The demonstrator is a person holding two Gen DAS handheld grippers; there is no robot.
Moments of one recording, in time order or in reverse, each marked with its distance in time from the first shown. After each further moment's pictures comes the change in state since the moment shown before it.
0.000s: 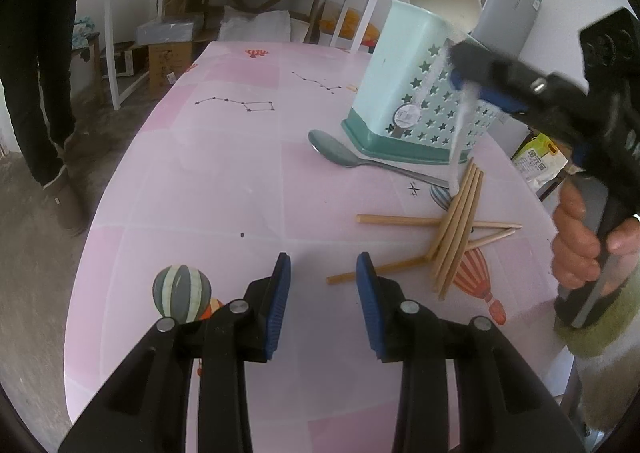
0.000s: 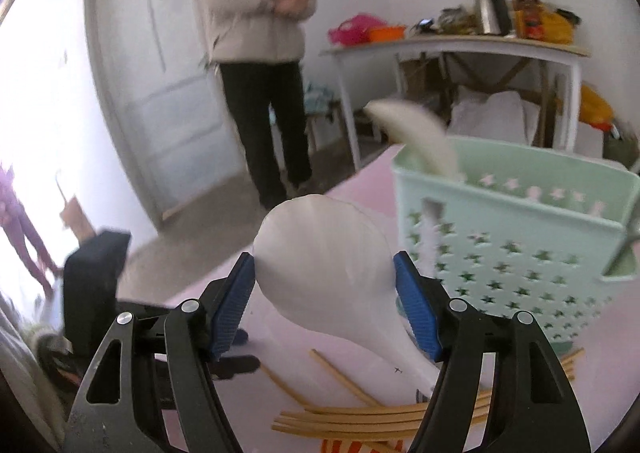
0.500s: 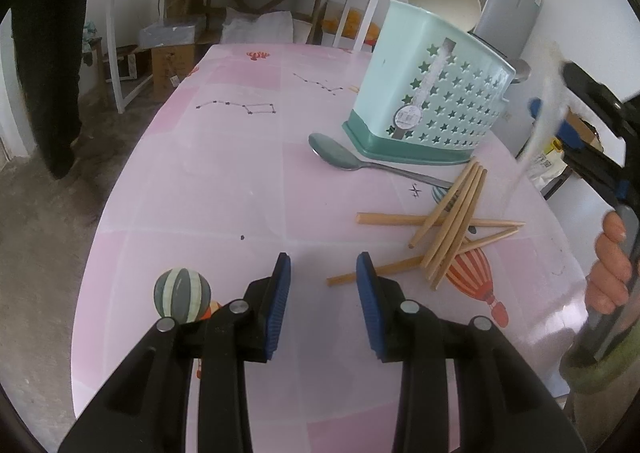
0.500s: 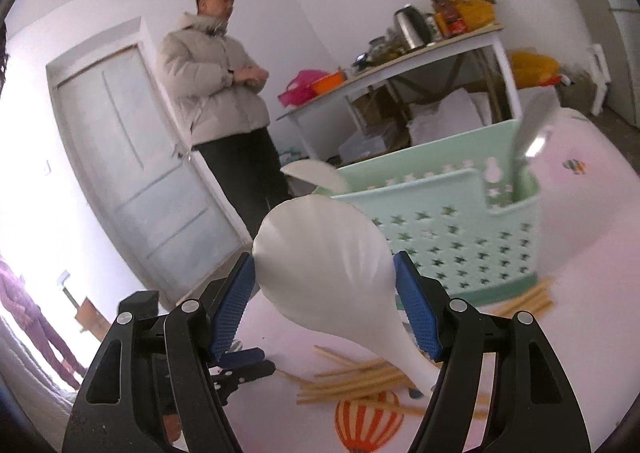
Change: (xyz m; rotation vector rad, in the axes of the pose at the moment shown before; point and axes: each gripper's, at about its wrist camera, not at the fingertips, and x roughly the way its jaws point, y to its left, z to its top) left arm 0.000 -0.005 0.002 0.011 0.001 0.026; right arm -0.083 -0.021 -0.035 0.271 -0.189 -0.031
